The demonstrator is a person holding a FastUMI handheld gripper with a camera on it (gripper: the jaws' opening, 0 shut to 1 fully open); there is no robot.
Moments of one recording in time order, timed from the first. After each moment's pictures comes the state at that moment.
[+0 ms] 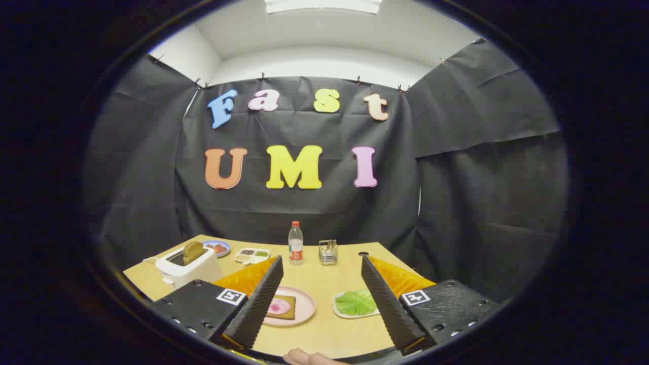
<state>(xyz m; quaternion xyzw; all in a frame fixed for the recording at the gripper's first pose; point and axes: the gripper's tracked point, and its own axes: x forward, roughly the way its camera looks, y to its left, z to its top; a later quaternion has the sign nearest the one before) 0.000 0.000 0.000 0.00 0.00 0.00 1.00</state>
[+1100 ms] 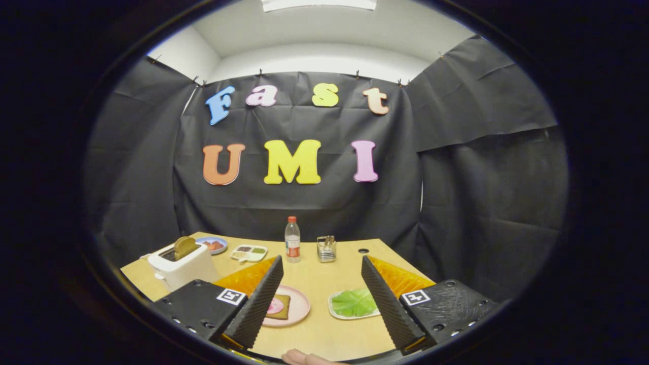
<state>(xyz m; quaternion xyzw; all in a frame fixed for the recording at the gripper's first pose) 0.027 -0.022 -0.015 0.00 0.01 0.00 1.00</state>
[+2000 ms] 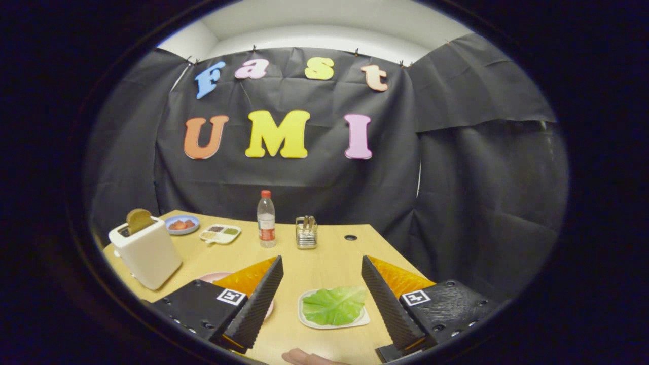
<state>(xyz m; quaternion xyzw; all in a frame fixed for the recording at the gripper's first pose) 0.149 -0.080 -0.089 -0.02 0.08 -0.02 1.00</state>
